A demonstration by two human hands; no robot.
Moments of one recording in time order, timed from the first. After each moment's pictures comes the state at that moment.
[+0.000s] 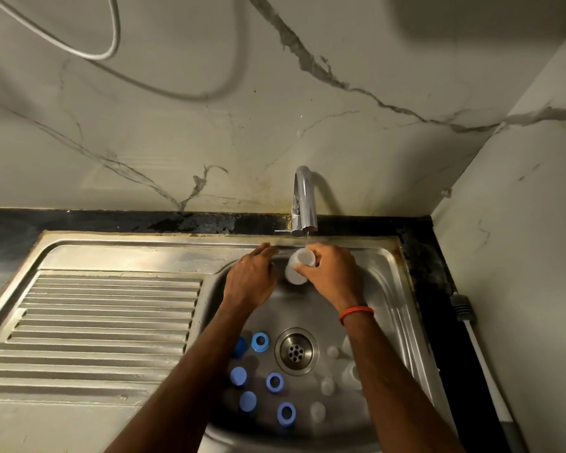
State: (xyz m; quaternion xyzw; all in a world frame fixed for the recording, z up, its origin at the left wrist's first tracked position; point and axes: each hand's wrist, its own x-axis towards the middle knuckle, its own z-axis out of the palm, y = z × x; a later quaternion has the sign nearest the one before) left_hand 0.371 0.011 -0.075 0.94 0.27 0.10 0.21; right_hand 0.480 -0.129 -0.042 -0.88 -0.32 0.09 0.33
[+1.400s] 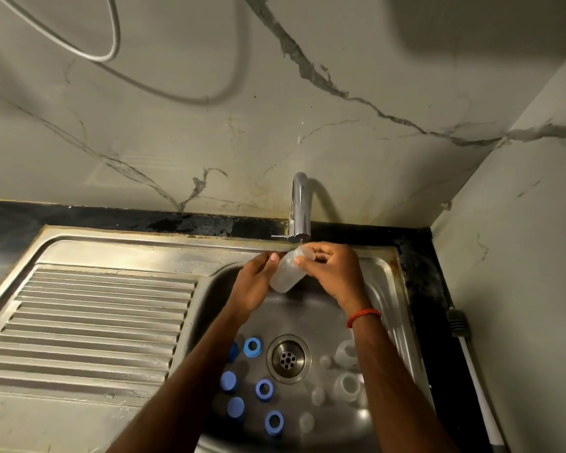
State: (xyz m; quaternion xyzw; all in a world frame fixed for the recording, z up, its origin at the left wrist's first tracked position) left_hand 0.373 -0.012 -0.065 0.69 0.30 0.15 0.64; right_hand 0.503 -0.131 -0.037 -0.78 -0.28 0.20 0.52
